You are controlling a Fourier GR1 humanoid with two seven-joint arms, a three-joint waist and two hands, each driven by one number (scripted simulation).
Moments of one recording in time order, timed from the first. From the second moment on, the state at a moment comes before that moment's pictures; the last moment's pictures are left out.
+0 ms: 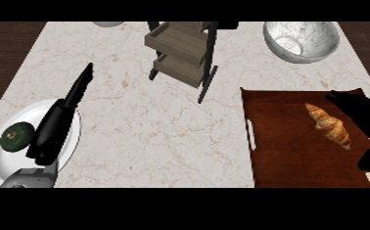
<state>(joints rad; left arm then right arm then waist) -0.08 0.30 -0.09 -1.68 -0.21 0.01 -0.03 -0.08 -0.69 0.04 -1.47 1.00 0.37 -0.11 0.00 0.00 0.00</state>
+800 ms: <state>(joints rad) -0.06 0.24 -0.04 -1.68 -0.26 -0.05 -0.07 -0.19 -0.57 -0.02 -1.16 1.12 0.25 -0.22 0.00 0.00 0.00</state>
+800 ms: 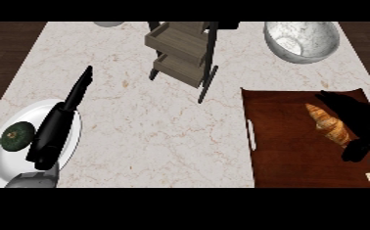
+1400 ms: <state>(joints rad) -0.07 0.20 -0.03 -1.70 -0.29 -0.07 -0.04 -0.27 -0.51 -0.03 -1.00 1.16 0.20 -0.33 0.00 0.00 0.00</state>
